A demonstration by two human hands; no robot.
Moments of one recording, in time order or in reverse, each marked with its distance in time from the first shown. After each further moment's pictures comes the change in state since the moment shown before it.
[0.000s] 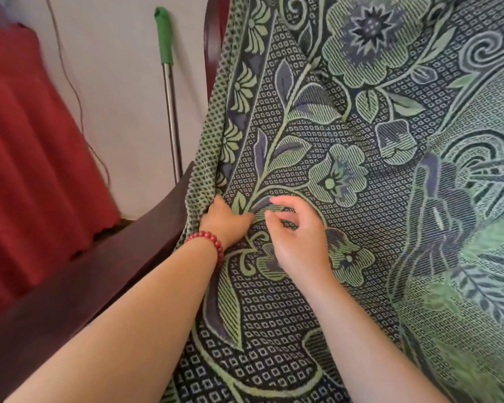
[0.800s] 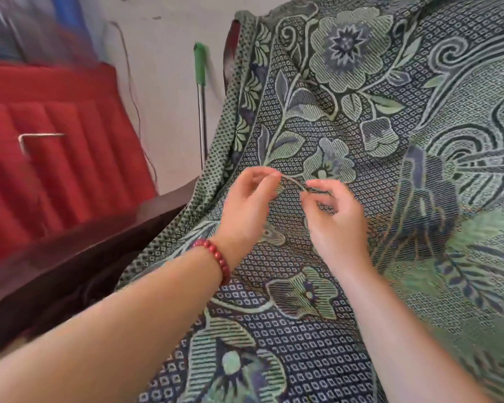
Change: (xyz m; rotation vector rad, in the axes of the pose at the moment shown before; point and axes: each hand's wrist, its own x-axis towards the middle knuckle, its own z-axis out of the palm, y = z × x) left_hand -0.169 0.064 0.024 -0.585 0.168 0.406; right_hand -0.041 -0.015 -0.103 0.117 0.017 -0.162
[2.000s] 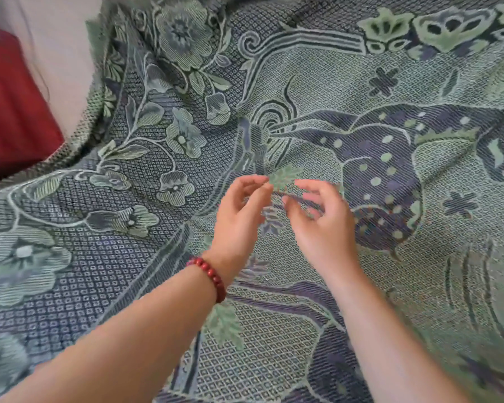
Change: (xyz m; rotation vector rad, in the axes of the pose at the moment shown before) left_hand -0.184 0.035 0.291 -0.214 -0.079 -0.042; right_hand -0.060 0.029 -0.338 -0.174 0.023 -0.064
